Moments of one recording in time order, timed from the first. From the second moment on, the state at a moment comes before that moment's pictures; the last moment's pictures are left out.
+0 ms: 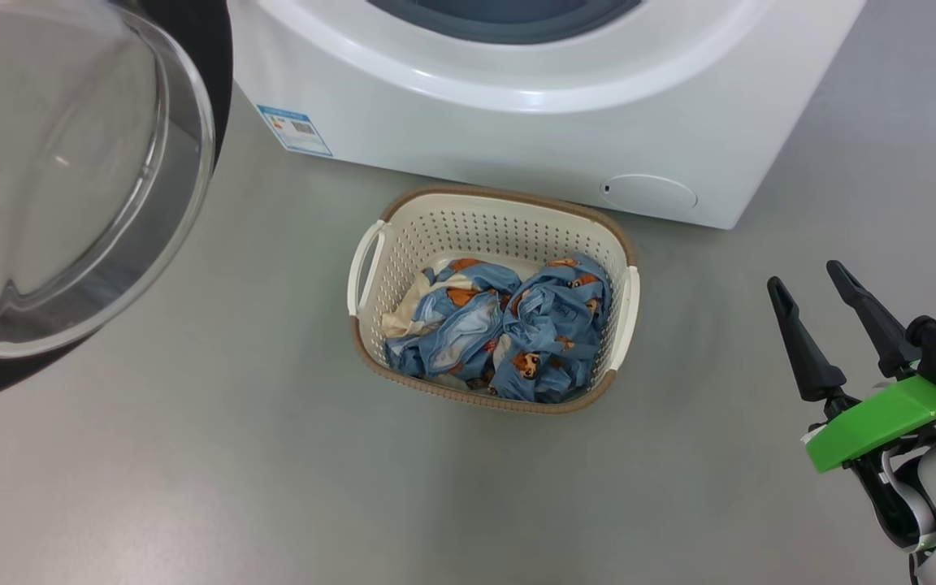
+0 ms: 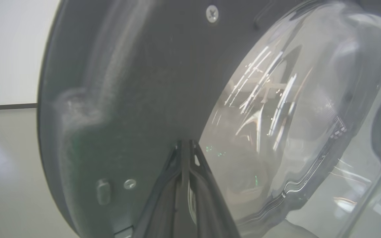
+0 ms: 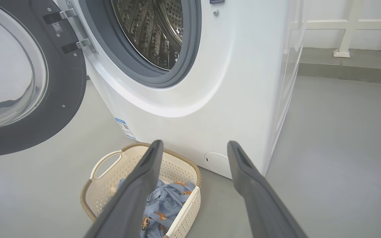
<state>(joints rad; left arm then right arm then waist) -0.65 0.31 0.56 0.80 -0.20 -0.13 -0.26 -0.32 -0.41 0.29 0.33 0.52 0.12 -0.25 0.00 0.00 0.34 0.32</state>
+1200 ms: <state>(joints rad) -0.26 0.17 0.33 0.41 -0.26 -0.13 -0.26 -0.19 -0.34 0.25 0.32 0.53 0.12 -0.25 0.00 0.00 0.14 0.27</state>
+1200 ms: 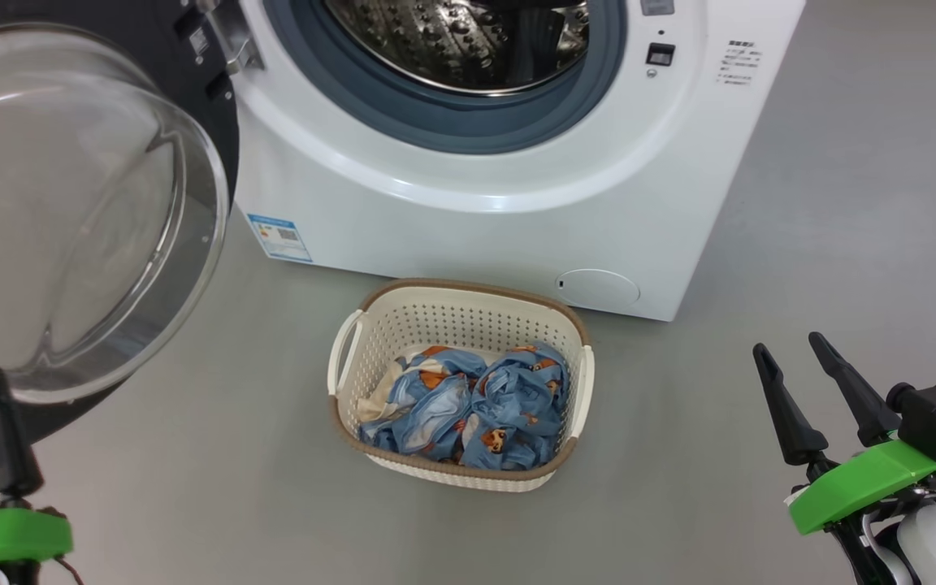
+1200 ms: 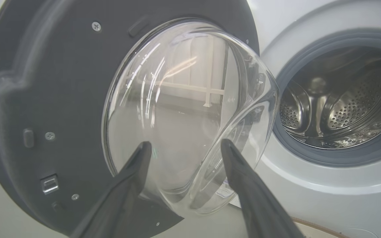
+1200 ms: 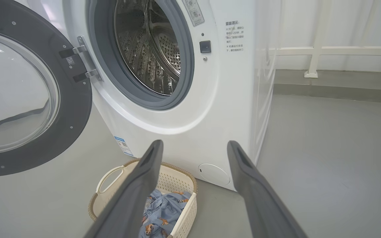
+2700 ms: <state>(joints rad) -0.10 0.23 0.05 0.29 -0.42 -0.13 -0.26 -0.13 -0.31 0.21 0.30 0.53 0.12 -0.25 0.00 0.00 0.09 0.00</state>
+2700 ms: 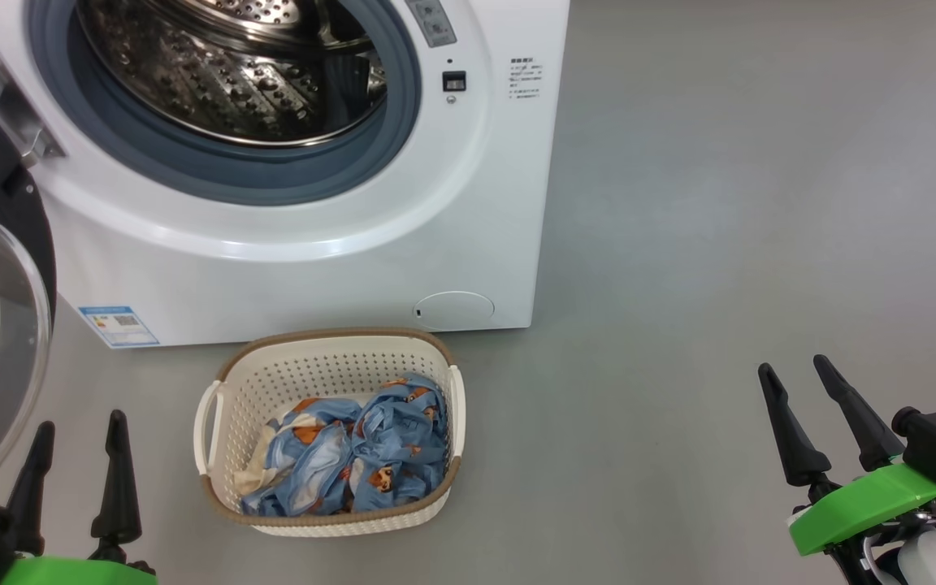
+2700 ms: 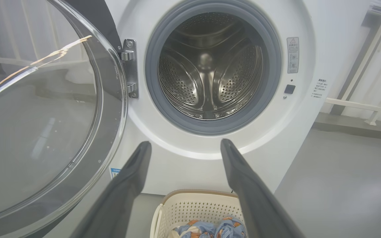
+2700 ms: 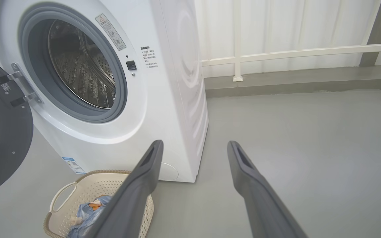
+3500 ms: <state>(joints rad) -0.08 0.23 0.03 0.29 -0.44 -0.13 -0.26 -0.11 -0.31 0.20 0.29 0.53 0.12 -0.25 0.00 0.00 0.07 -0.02</state>
